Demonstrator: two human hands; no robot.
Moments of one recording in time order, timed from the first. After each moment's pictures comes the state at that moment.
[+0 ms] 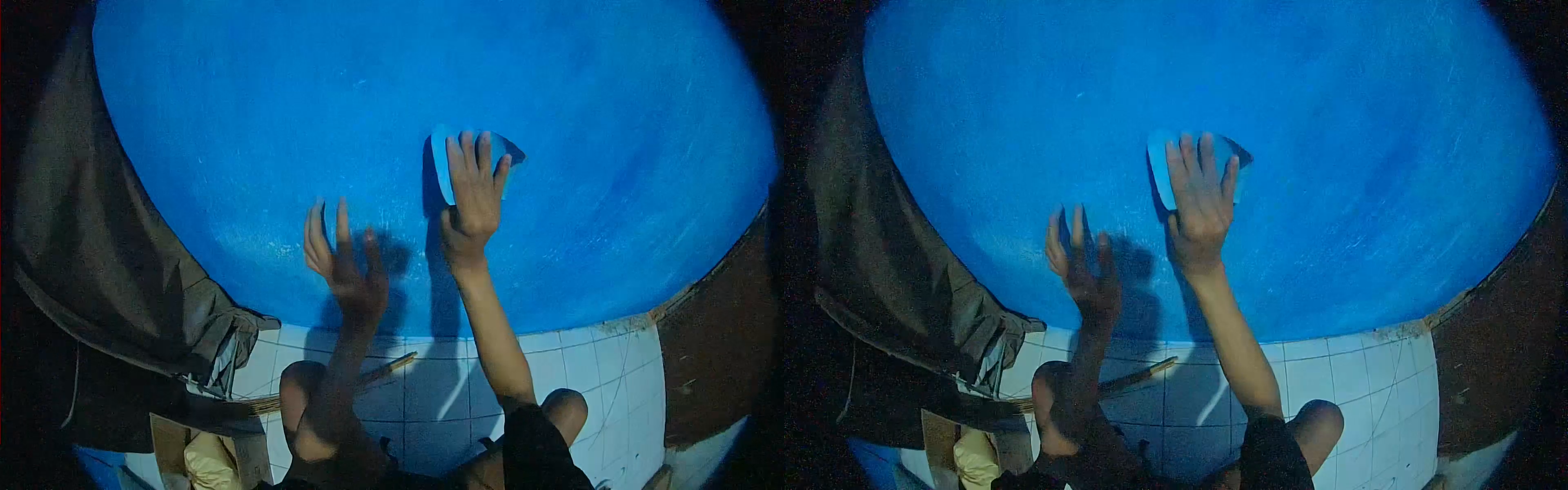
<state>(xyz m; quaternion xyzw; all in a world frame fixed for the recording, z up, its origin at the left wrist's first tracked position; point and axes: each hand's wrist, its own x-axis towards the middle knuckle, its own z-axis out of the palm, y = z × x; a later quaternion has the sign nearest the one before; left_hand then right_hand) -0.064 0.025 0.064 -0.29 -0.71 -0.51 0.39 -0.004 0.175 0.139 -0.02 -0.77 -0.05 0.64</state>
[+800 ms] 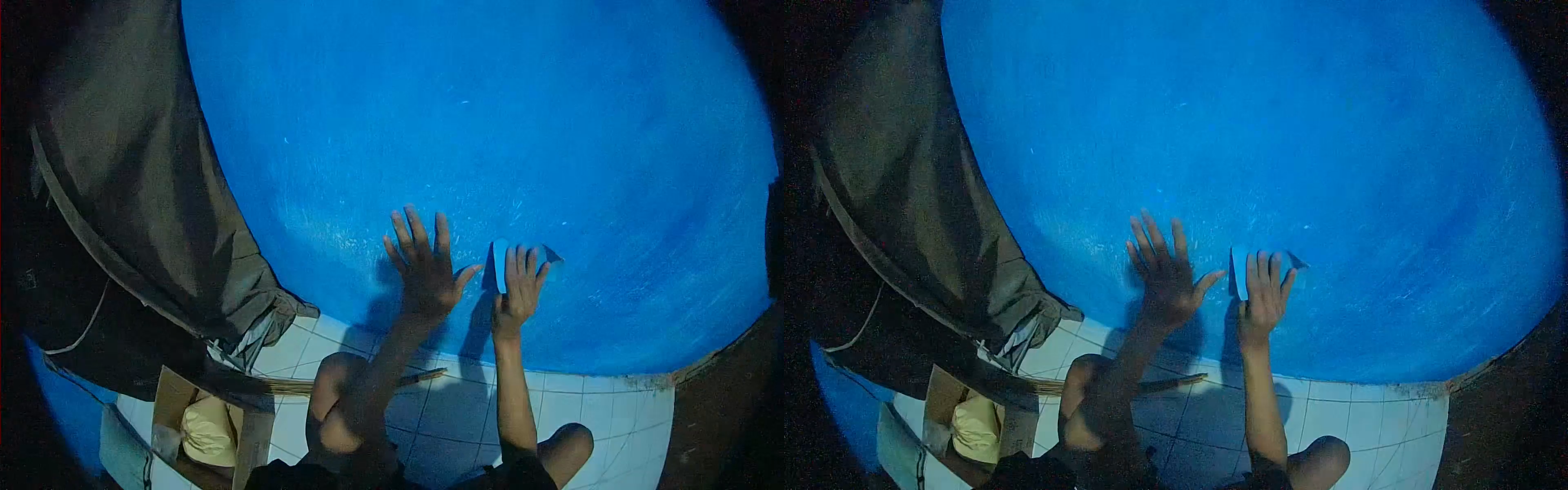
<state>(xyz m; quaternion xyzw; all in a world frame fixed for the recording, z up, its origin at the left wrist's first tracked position) -0.072 0.036 0.039 -0.37 -0.80 -0.33 0.35 0.026 0.178 0.027 -0.05 -0.81 -0.01 0.59</state>
